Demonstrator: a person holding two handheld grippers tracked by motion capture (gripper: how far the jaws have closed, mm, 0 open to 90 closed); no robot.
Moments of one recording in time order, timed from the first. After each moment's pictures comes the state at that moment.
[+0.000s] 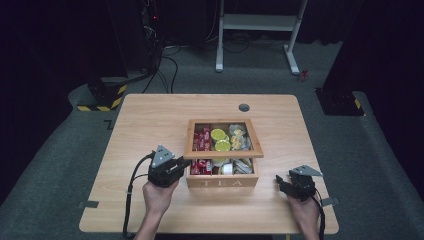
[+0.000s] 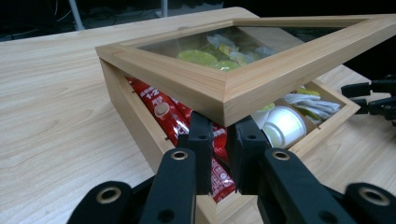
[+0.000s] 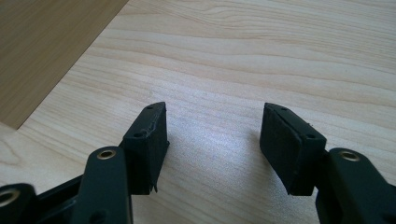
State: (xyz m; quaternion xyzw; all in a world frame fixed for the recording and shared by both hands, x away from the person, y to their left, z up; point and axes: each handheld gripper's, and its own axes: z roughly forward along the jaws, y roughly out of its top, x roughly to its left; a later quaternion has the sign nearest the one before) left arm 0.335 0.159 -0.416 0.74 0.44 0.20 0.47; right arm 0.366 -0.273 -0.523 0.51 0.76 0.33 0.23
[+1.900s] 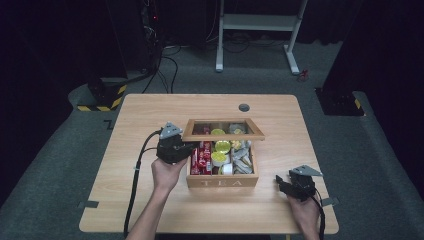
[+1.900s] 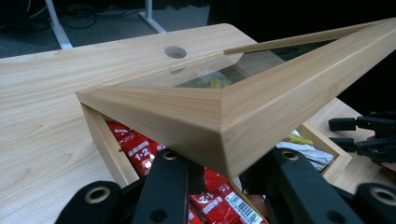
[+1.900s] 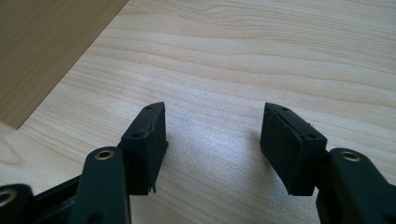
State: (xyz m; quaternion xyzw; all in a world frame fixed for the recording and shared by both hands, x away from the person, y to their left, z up) left arm 0.390 0.145 -0.389 0.74 0.43 0.16 0.49; right arm 0.366 -0.273 -0.522 0.51 0.76 0.33 0.23
